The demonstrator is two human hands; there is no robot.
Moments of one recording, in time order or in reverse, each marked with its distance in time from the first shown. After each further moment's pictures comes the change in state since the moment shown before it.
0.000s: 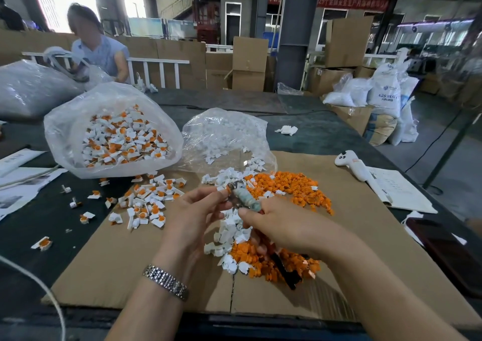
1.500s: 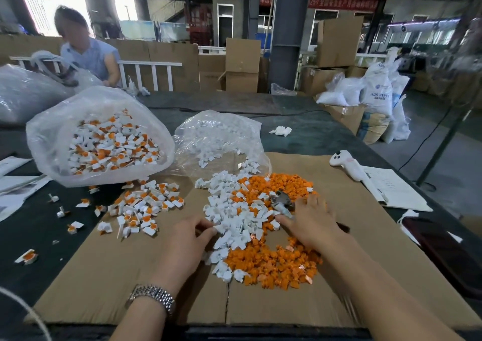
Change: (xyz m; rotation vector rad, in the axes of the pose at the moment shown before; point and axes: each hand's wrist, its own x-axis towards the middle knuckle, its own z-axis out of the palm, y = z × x) left_hand 0.019 -0.038 -0.031 1.117 -0.018 0.164; right_hand 0.067 0.118 -0.016 -0.639 0.377 0.388
